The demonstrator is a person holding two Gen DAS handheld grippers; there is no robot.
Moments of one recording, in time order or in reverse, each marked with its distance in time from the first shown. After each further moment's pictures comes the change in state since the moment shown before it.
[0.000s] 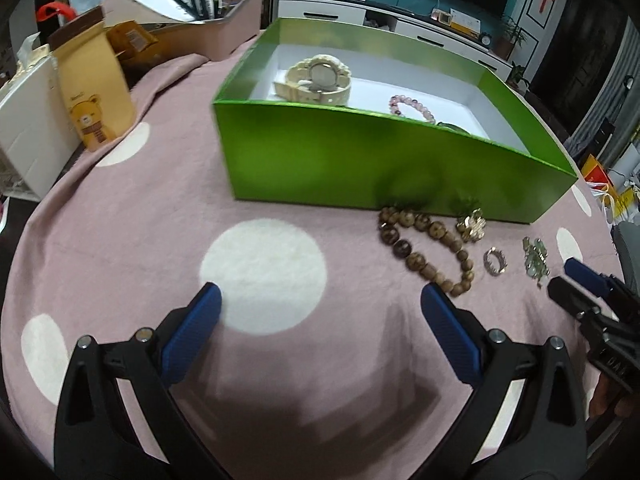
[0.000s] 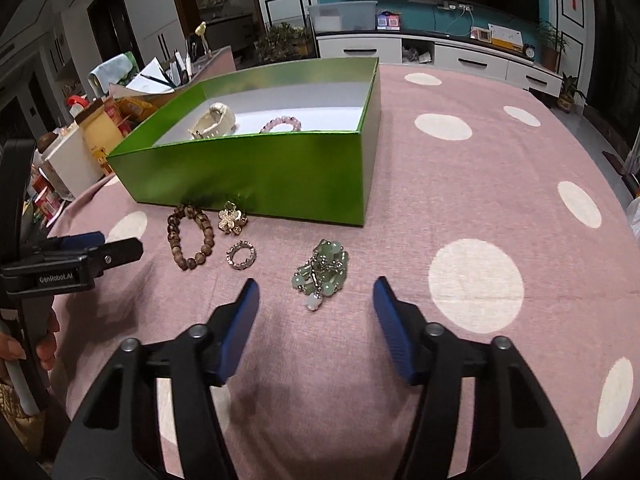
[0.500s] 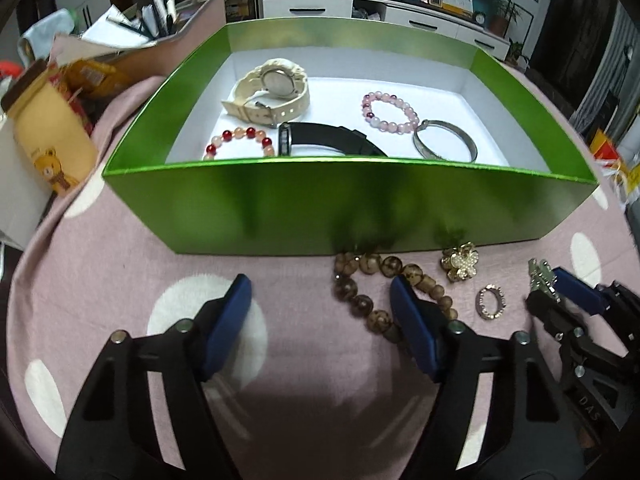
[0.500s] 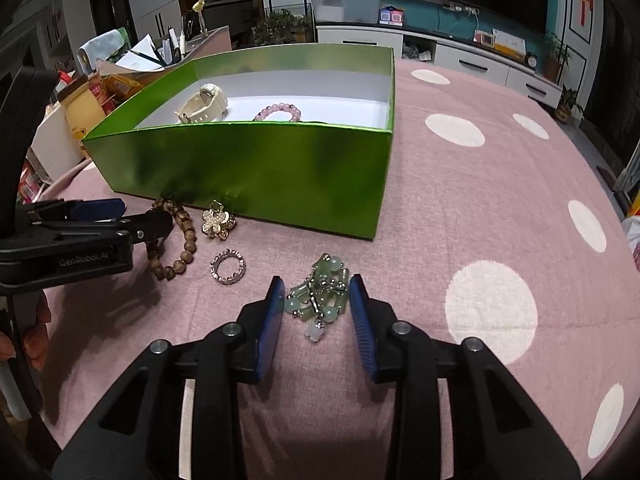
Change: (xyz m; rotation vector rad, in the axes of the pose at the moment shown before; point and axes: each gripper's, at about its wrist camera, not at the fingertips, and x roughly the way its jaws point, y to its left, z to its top) left arm 0.028 -0.040 0.025 0.099 0.022 0.070; right arm 0.026 0.010 0.011 -0.062 0.034 -0.063
